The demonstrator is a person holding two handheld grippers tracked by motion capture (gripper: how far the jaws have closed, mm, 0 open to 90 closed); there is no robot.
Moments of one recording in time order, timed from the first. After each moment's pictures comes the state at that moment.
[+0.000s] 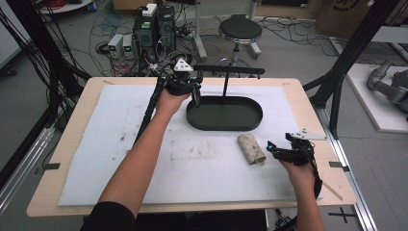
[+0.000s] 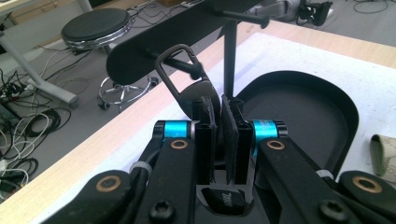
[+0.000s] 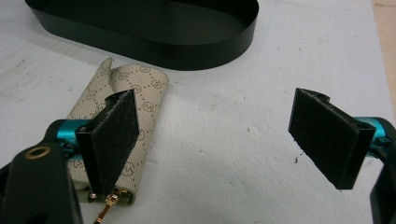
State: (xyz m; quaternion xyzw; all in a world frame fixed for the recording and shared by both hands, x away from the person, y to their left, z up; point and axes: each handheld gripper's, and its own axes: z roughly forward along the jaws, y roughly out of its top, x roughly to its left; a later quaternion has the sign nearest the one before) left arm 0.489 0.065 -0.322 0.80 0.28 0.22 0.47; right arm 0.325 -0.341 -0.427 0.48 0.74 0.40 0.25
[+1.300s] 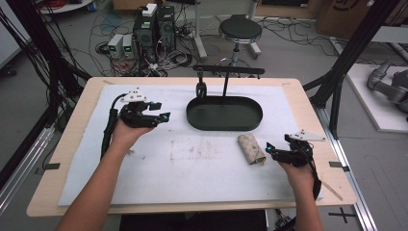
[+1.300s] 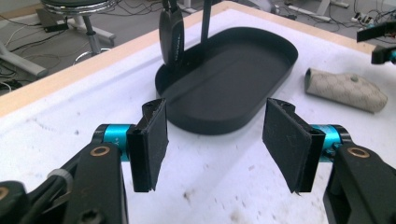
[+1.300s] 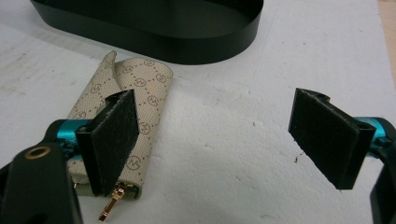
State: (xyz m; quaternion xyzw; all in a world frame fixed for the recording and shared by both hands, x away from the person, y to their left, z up) left arm 0.398 0.180 -0.365 0.79 0.30 0.16 0.51; right arm 0.322 -0.337 -0.429 0.48 0.74 0.39 0.25
